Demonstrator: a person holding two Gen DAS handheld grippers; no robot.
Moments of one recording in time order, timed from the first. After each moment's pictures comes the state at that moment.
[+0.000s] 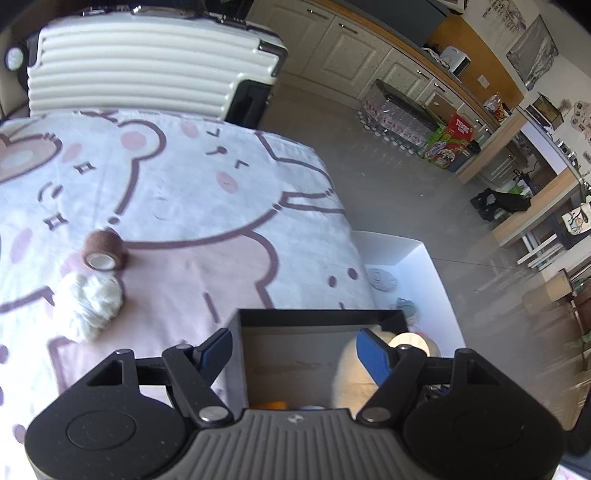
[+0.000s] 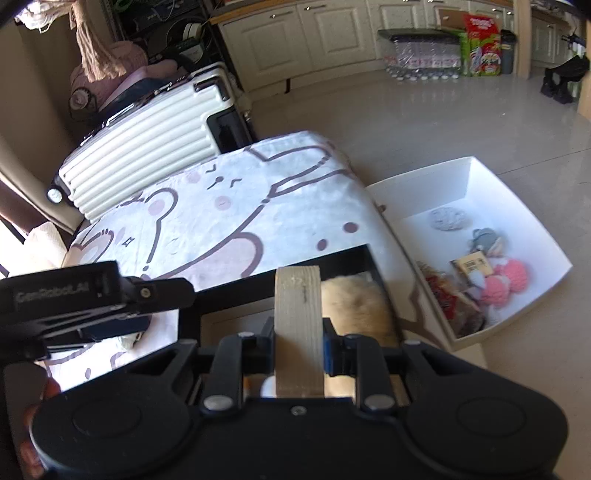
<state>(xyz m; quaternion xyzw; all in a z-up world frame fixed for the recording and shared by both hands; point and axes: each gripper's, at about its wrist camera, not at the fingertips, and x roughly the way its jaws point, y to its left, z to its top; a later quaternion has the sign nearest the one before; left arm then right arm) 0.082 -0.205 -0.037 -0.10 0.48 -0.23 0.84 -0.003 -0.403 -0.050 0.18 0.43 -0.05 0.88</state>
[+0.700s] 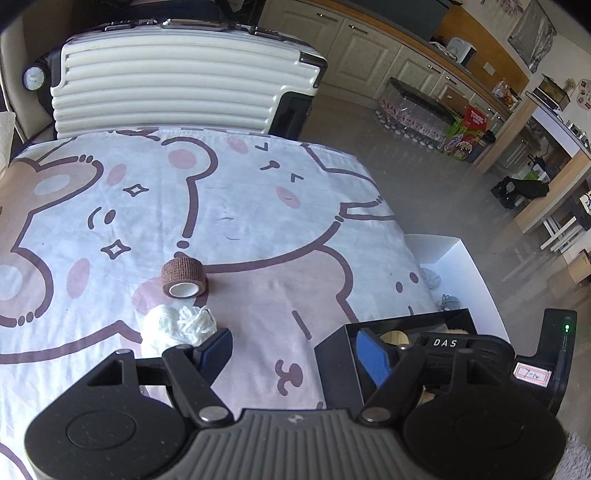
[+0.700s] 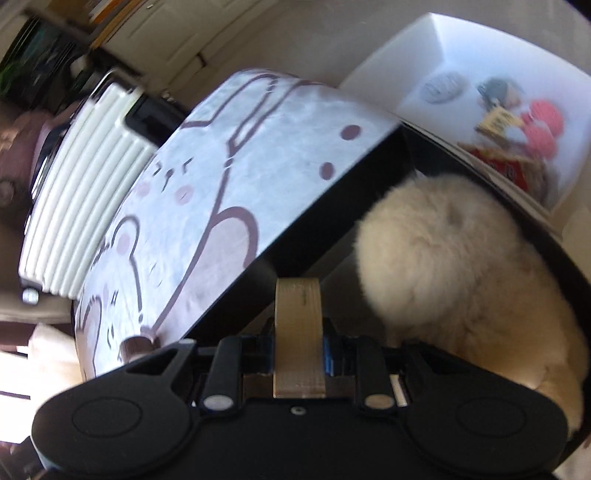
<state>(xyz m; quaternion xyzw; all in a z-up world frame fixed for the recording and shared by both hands) 0.108 -0.141 -0.046 -0.05 0.48 -0.22 0.85 0.055 -0.401 -0.143 0.42 0.45 -0.13 0.78</state>
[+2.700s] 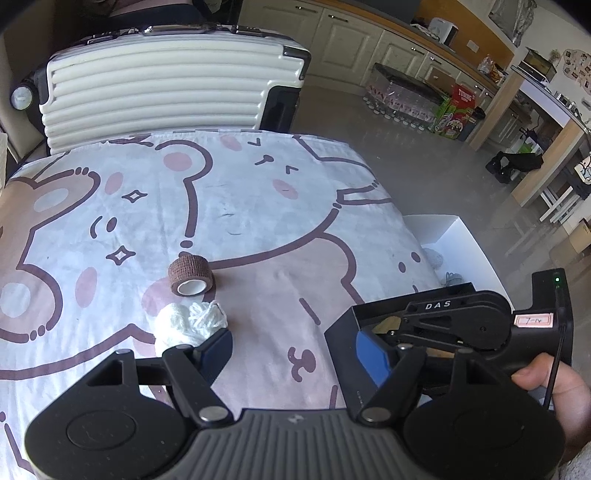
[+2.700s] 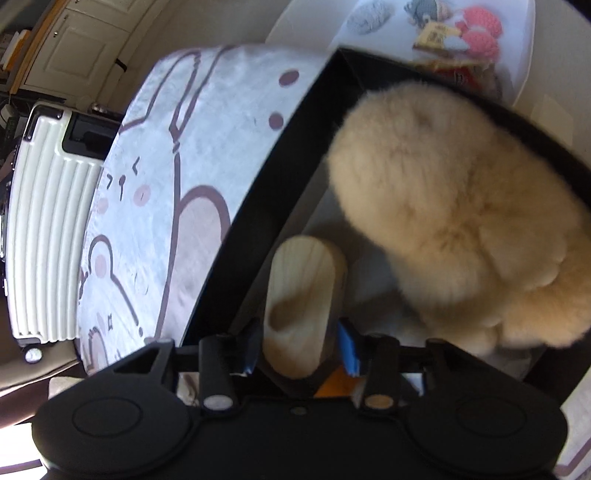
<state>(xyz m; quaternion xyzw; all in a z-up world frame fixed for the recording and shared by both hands) 0.099 -0.136 -0.041 -0.01 0.48 -0.24 0.85 0.059 -0.383 -0.147 0.52 0.50 -0.18 0.67</state>
